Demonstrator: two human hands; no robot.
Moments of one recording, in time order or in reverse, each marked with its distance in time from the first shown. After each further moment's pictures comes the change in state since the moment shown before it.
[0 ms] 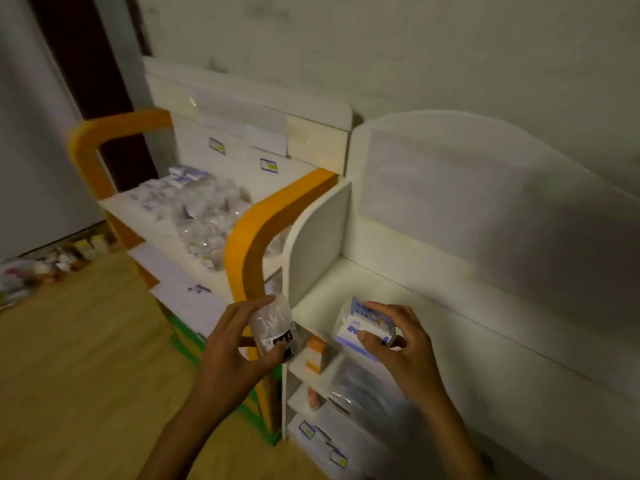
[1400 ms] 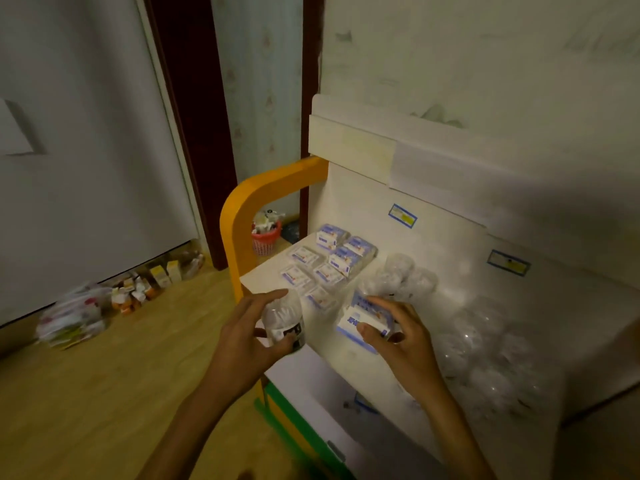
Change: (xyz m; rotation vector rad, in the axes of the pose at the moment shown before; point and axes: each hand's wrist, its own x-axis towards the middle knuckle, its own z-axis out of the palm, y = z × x) left_hand 0.274 -0.363 -0.366 0.091 0.071 -0.030; right_hand 0.329 -0.052 0.503 0.040 -0.126 0.011
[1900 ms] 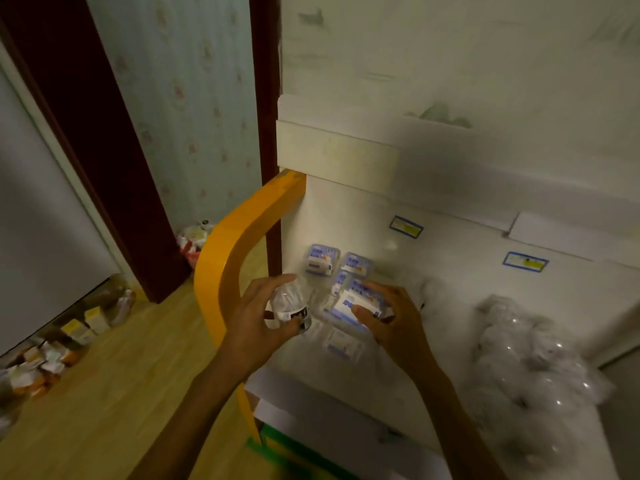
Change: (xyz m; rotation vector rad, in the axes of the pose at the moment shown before) left_hand 0.182 -0.123 -0.014 -0.149 -0.267 0.179; right_hand 0.134 0.018 0.087 -0.304 0.343 0.018
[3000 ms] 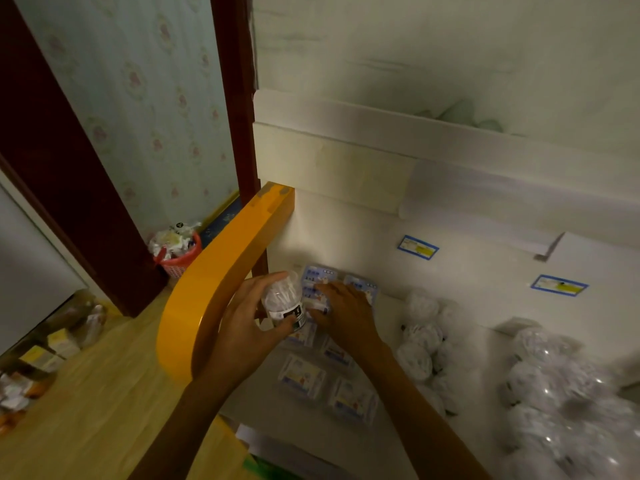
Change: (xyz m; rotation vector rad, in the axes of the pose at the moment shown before) left_hand 0.095 -0.062 0.014 -0.051 -0.012 0.016; right_hand 0.122 0.065 0.107 -0.703 -0.225 -0.015
